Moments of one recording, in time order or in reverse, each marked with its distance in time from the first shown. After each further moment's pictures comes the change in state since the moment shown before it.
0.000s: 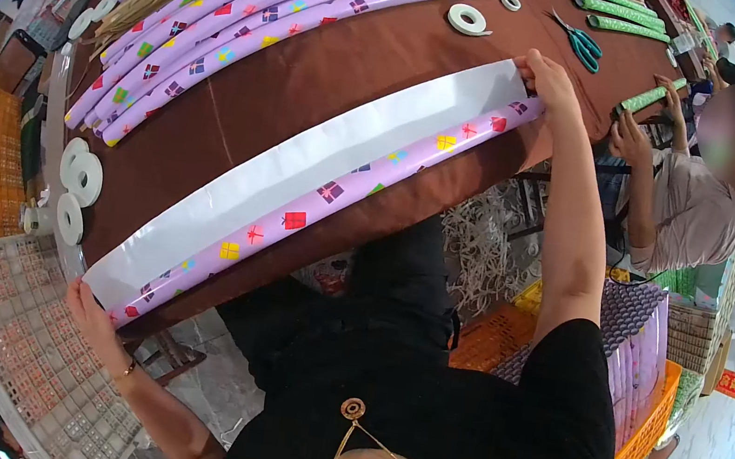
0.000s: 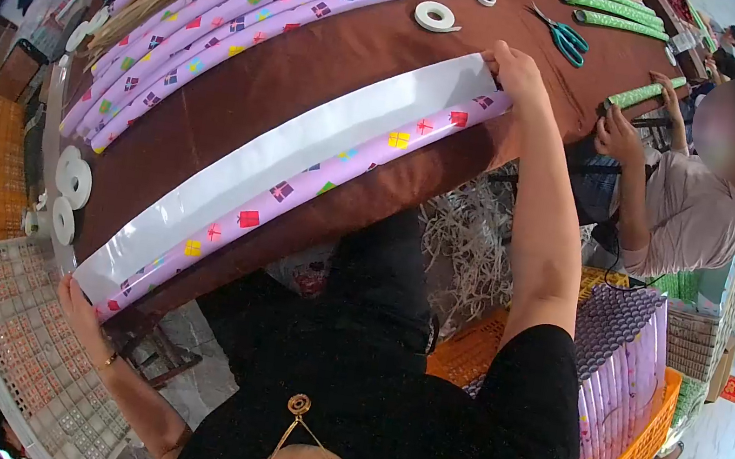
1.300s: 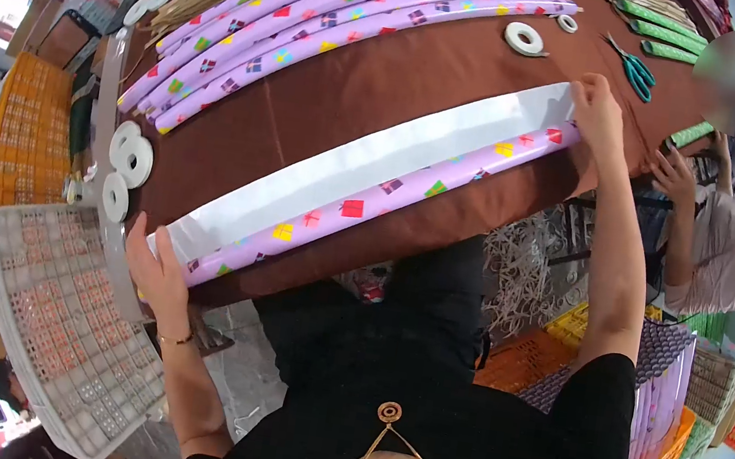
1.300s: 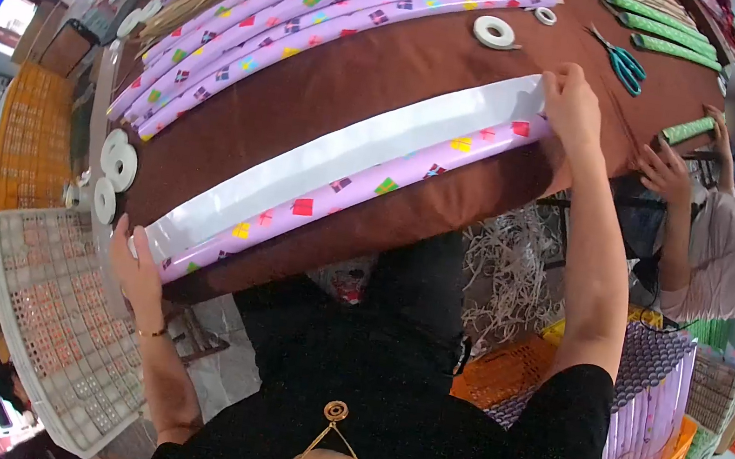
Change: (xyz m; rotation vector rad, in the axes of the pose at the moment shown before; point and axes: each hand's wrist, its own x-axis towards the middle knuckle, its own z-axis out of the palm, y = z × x) left_hand -0.041 0.119 0.053 0.194 -0.019 0.396; right_hand -0.006 0.012 0.008 -0.498 0.289 -0.288
